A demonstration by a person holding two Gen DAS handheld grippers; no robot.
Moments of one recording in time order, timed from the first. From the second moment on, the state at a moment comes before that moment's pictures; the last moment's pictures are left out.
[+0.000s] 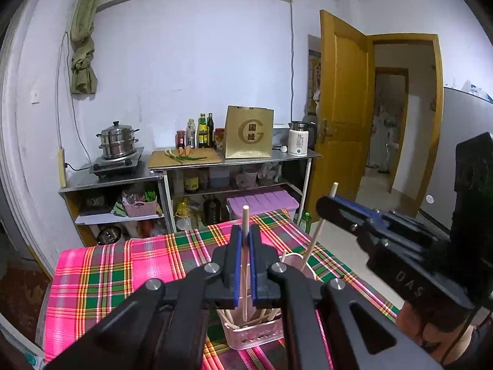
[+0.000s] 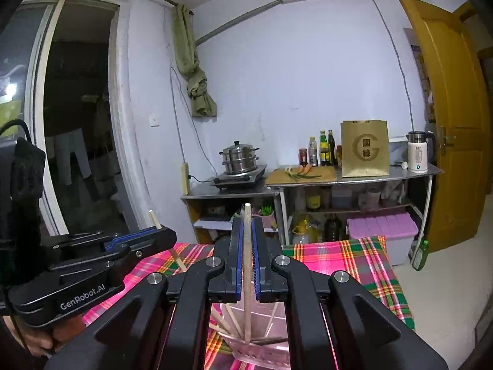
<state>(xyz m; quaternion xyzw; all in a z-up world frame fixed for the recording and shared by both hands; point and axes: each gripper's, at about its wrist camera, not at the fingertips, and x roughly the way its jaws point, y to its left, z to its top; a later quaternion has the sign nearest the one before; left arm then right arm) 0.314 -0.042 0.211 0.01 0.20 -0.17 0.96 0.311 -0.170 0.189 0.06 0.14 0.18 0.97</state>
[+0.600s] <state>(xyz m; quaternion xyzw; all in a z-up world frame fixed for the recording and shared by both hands) 0.342 -0.051 0.150 0.01 0.26 -0.18 0.95 0.351 -0.158 0.123 0.04 0.20 0.17 0.96</state>
